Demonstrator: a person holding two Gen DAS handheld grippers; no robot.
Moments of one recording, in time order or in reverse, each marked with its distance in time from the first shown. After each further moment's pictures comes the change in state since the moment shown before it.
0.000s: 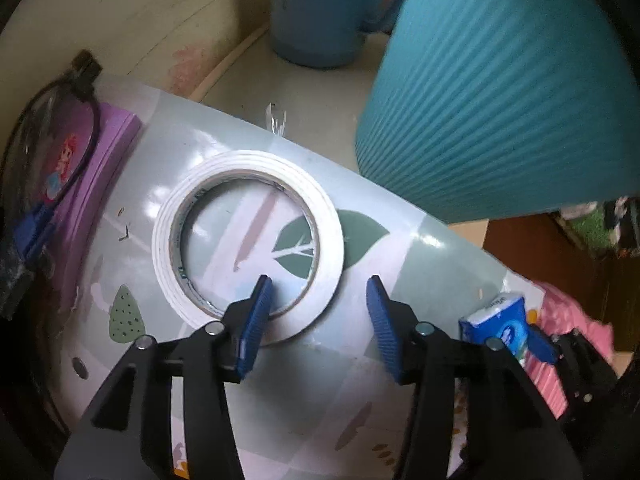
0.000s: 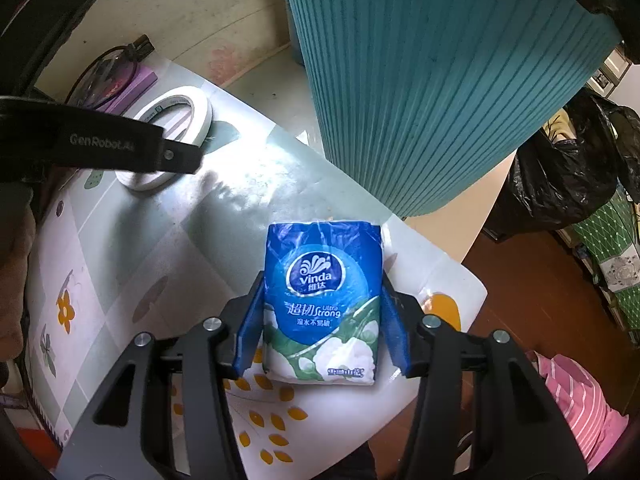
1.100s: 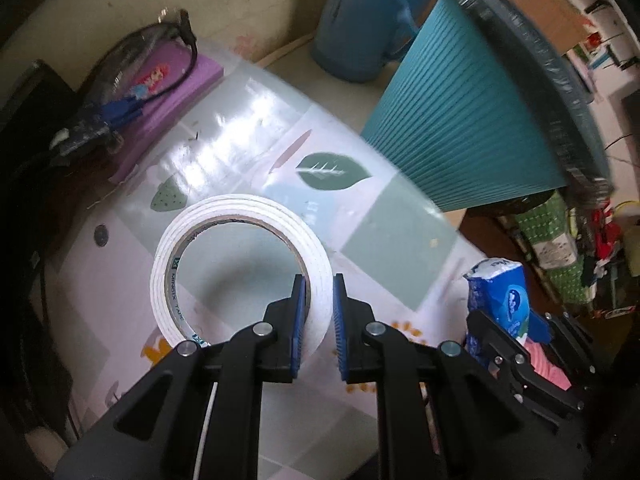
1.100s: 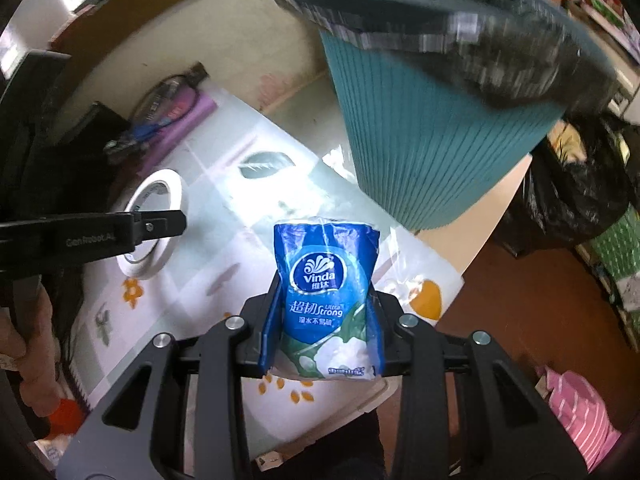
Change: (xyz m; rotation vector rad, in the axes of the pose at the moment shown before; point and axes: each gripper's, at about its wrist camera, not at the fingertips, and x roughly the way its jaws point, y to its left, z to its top) left arm -0.093 0.010 -0.088 -0.245 -0.073 -0.069; right arm -0.089 -0.001 0.007 -0.069 -0.056 0.141
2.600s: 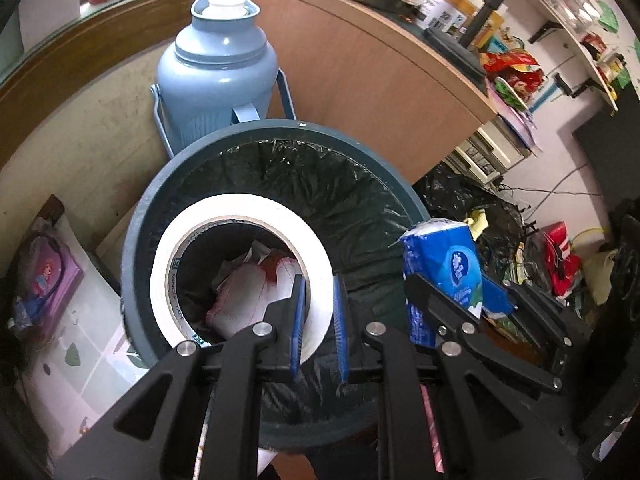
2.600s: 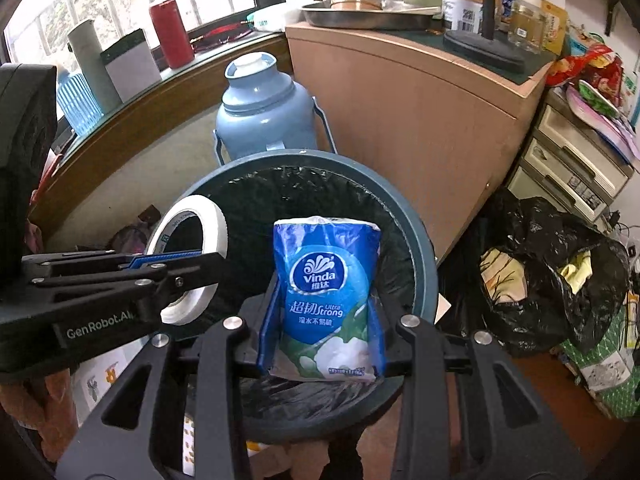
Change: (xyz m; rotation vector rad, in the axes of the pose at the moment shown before) left arm -0.051 -0.219 0.165 0.046 -0.173 -0.123; right arm -0.076 -0.163 0.183 -0.067 -0.170 -0.008
